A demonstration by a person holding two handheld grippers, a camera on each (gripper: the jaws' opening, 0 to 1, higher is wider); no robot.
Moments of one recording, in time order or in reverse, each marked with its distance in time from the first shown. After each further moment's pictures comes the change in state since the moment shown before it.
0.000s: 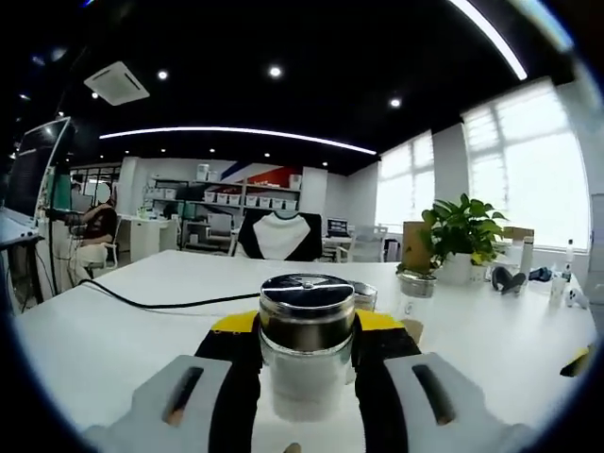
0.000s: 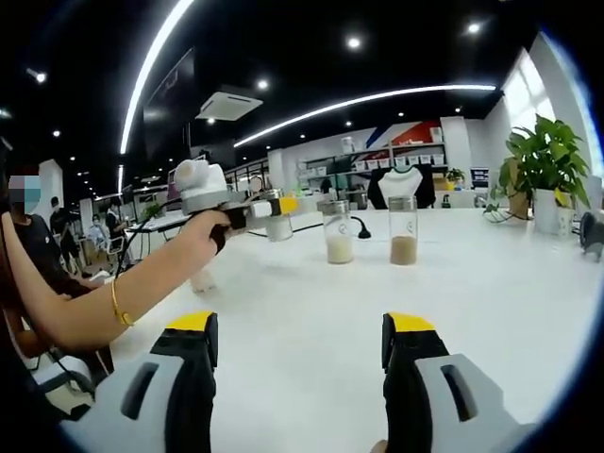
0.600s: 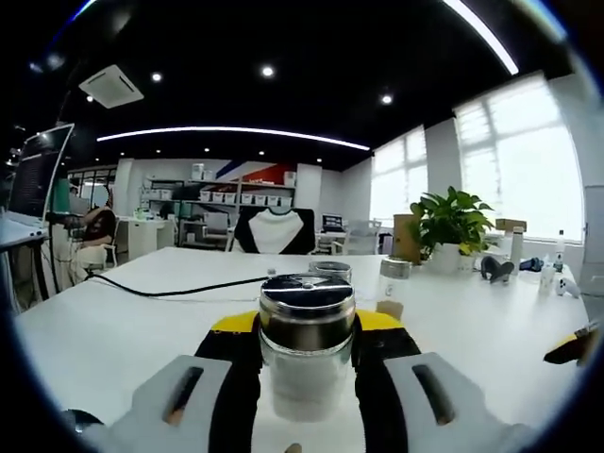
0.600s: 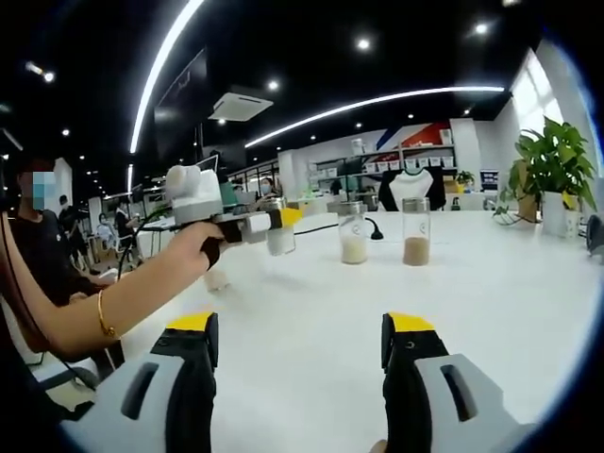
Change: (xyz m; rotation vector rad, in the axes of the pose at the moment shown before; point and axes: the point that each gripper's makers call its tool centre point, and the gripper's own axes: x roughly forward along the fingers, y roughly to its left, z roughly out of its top) left arm -0.041 -0.020 -0.014 0.018 0.025 -0.020; right arm -0.001 0.018 -0.002 -0.006 0.001 0.048
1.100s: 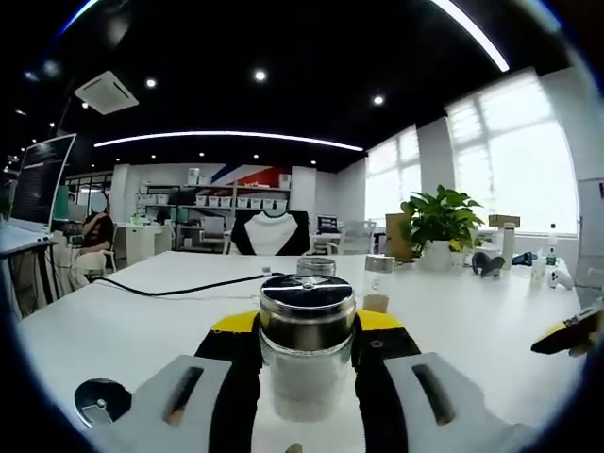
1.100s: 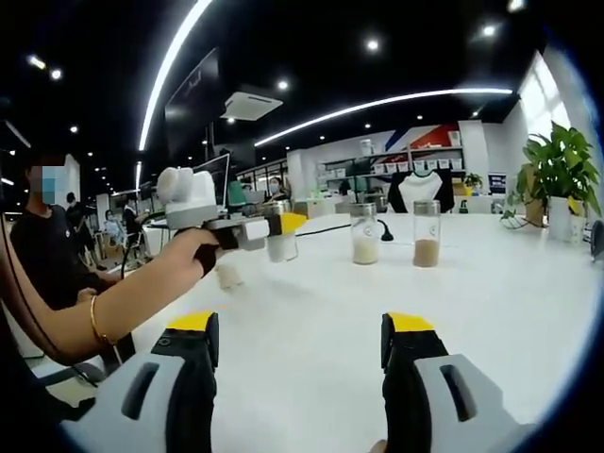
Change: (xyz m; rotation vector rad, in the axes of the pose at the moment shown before) left arm -0.025 -0.009 0.004 0.022 -0.017 -0.008; right arm -0.004 0.008 0.003 -0.016 -0.008 0.035
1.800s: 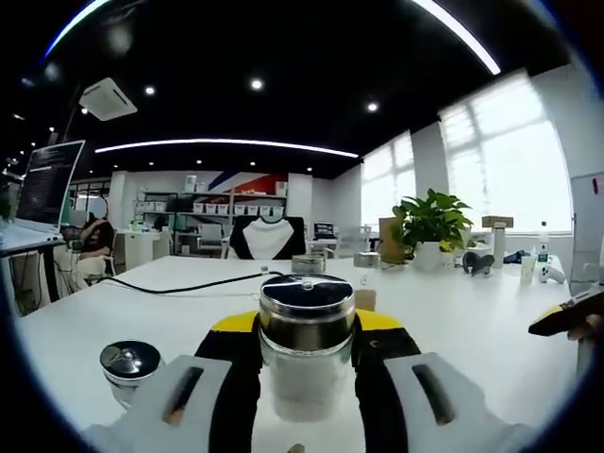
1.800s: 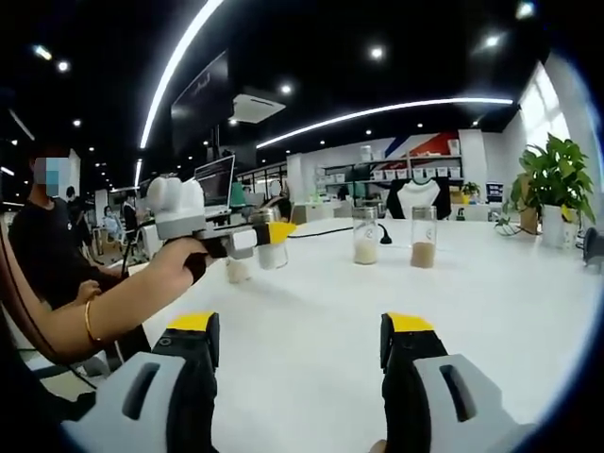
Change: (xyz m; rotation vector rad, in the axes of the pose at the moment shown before) left arm -0.035 -0.008 -0.008 0.012 -0.033 -0.022; right arm -0.023 0.010 -0.006 -0.038 -0.012 -0.019
